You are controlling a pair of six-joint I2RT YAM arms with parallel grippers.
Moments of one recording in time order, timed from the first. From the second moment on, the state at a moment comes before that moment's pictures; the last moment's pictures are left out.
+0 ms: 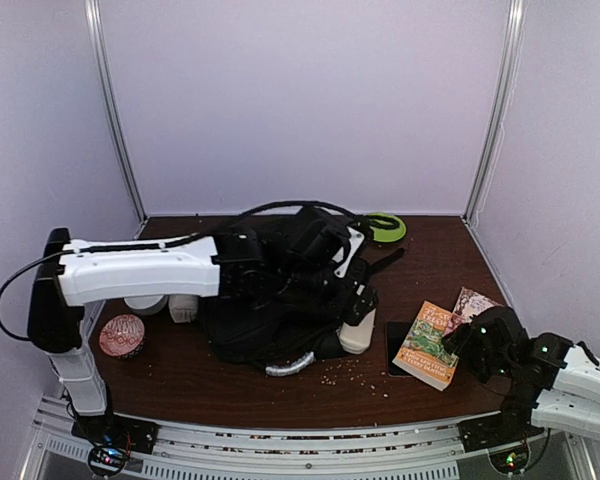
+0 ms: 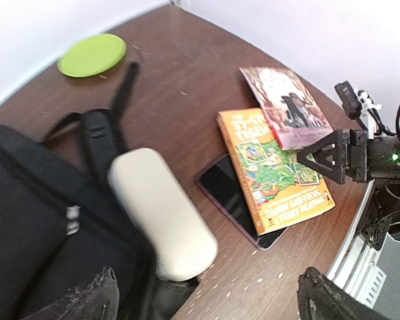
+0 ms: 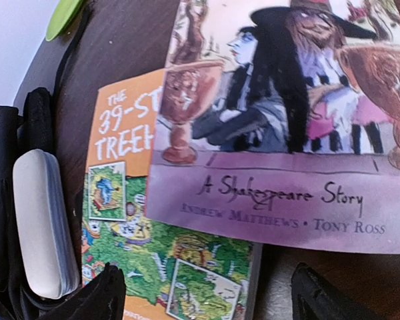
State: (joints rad) left arm -1.21 1.81 1.62 -0.48 -0.19 -0.33; right arm 0.64 0.55 0.25 -0.57 0.30 1.22
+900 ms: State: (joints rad) left arm -1.20 1.96 1.66 -0.43 -0.08 -0.35; right arm 0.49 0.53 0.45 -0.66 0.48 1.31
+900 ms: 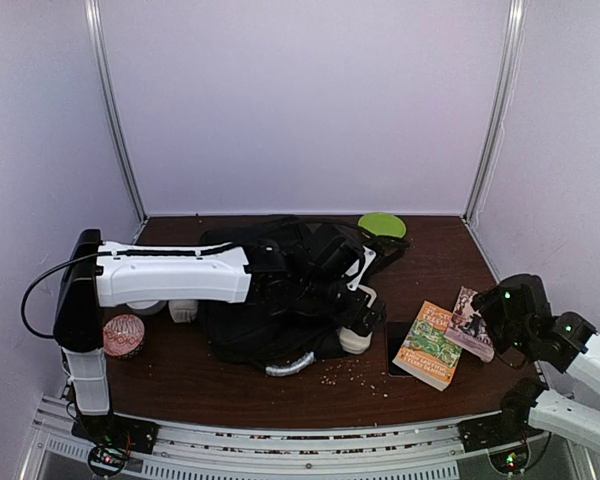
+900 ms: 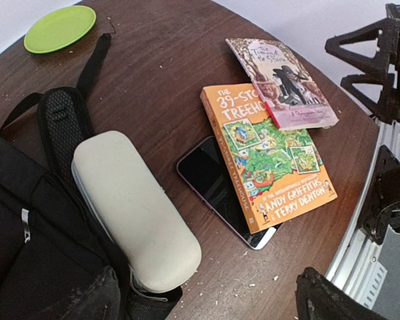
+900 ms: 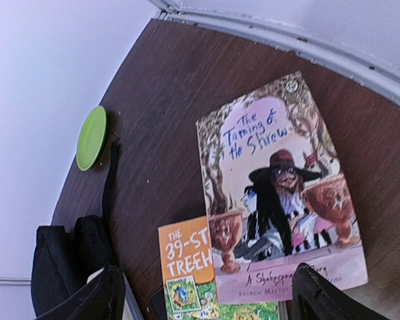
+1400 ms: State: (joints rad) left arm -1.18 2.02 1.70 -0.42 -0.02 -0.34; right arm -0.11 0.72 0.34 -0.55 0.24 1.07
